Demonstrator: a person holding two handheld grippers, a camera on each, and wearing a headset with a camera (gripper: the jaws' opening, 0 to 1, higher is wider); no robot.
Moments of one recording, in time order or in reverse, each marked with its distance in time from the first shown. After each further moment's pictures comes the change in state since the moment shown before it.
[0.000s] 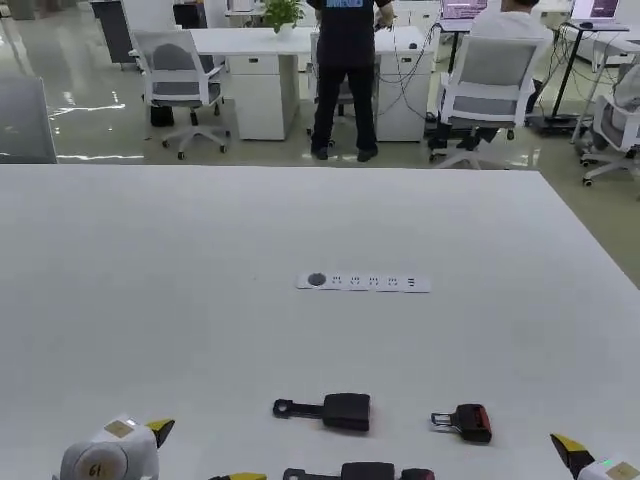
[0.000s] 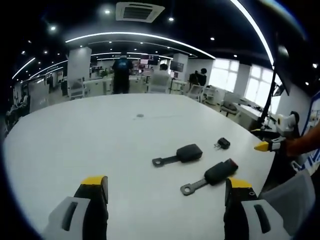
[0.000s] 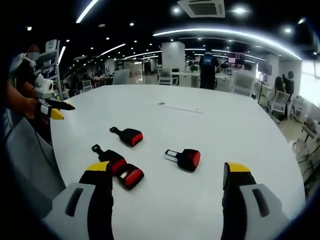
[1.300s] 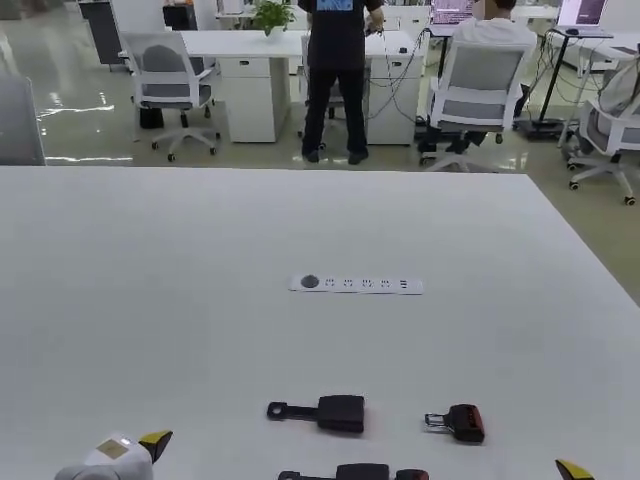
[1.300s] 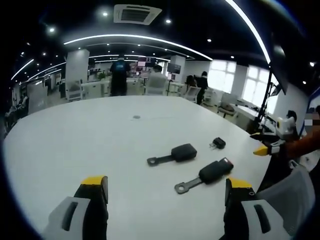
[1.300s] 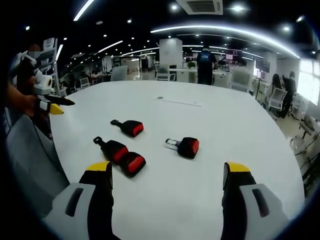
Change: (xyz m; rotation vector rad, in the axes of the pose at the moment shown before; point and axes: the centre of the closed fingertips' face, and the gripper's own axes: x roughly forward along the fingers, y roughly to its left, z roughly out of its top) left arm -0.006 -0.017 -0.005 0.009 -0.016 -0.014; right arm -0.020 0.001 -0.021 0.007 0.034 -0.025
